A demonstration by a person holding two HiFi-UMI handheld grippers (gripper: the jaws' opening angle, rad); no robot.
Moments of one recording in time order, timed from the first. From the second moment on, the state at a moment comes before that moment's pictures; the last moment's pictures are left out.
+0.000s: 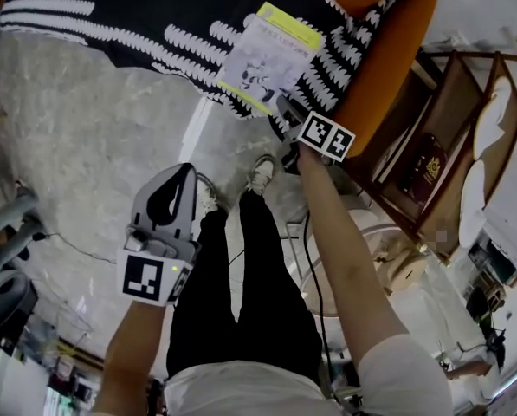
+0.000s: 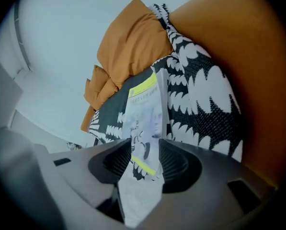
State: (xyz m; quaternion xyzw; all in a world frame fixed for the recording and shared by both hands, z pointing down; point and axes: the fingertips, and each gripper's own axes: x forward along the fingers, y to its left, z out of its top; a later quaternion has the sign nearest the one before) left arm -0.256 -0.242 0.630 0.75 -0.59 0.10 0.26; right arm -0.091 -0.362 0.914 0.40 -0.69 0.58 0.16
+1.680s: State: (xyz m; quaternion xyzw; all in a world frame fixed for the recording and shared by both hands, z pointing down) left arm -0.263 -0.237 0.693 0.71 -0.61 0.15 0.32; right arm -0.153 -0.415 0.965 0.33 -0.69 0.63 0.11
